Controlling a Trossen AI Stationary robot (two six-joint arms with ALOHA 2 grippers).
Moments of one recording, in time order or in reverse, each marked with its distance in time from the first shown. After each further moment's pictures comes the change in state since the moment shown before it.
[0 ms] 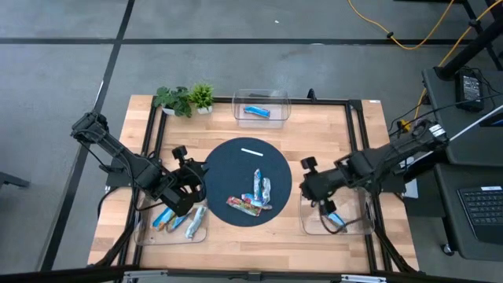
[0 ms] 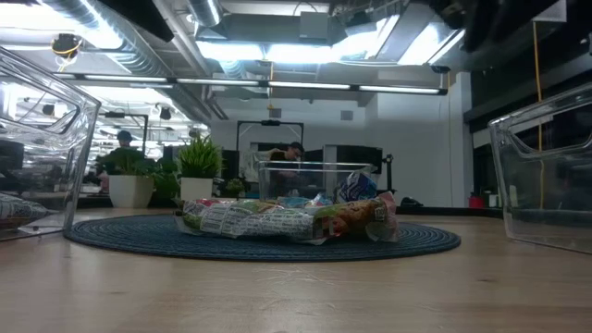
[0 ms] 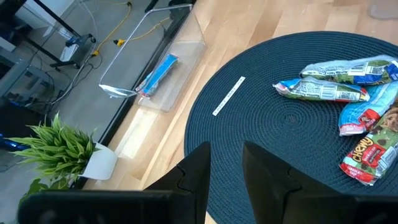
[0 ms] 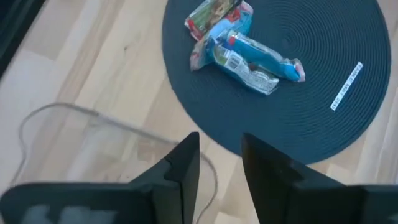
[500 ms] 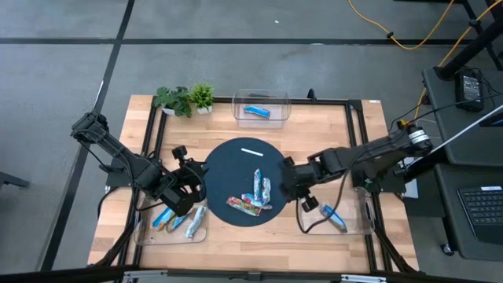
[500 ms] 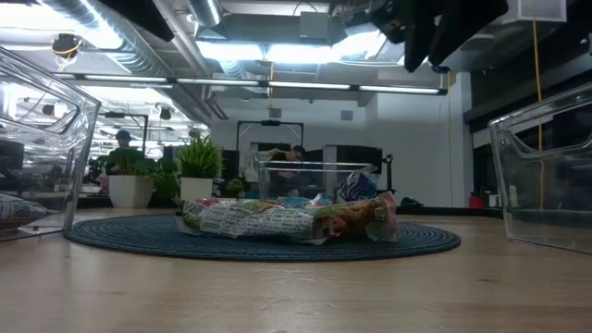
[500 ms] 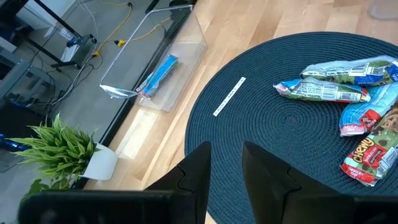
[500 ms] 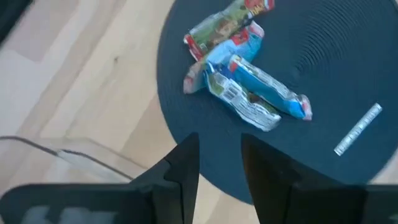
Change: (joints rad) left arm 0.000 0.000 0.000 0.000 -0.003 0.000; right arm -0.125 0.226 0.148 0.036 -0.144 -0.228
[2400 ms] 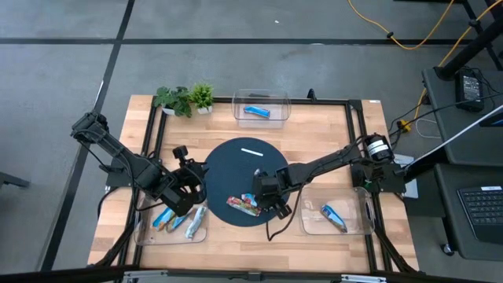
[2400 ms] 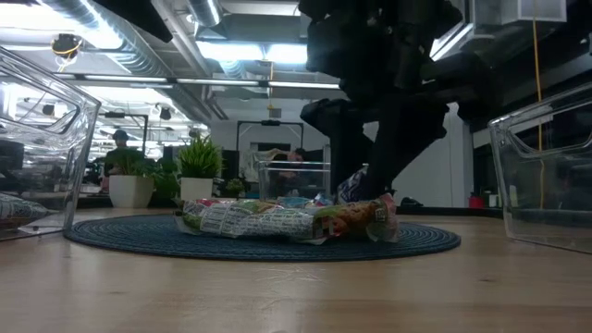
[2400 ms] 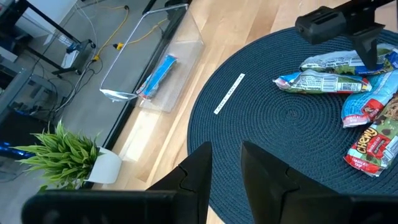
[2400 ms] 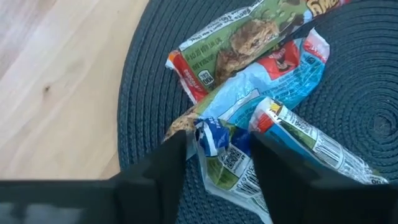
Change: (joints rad) left arm 0.000 0.000 0.000 -0.003 0.009 0.053; right arm -0.054 0.391 0.000 0.335 -0.104 -0.075
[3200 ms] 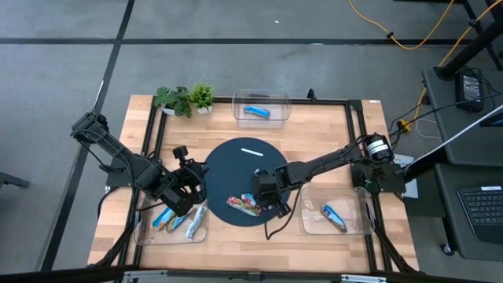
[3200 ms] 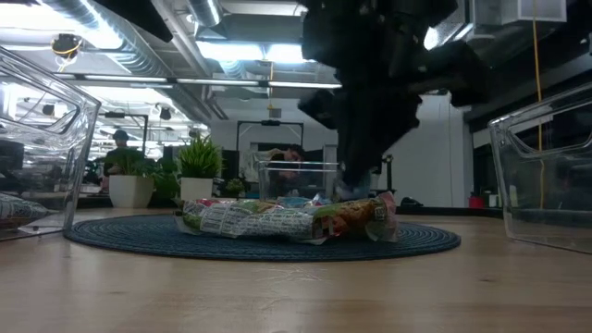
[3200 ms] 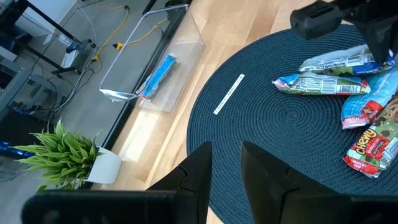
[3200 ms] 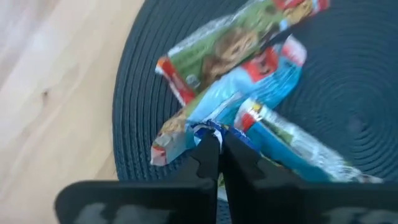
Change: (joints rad) left arm 0.000 0.000 0.000 0.003 0.000 -0.003; right arm -0.006 -0.002 0.057 -0.066 0.020 0.005
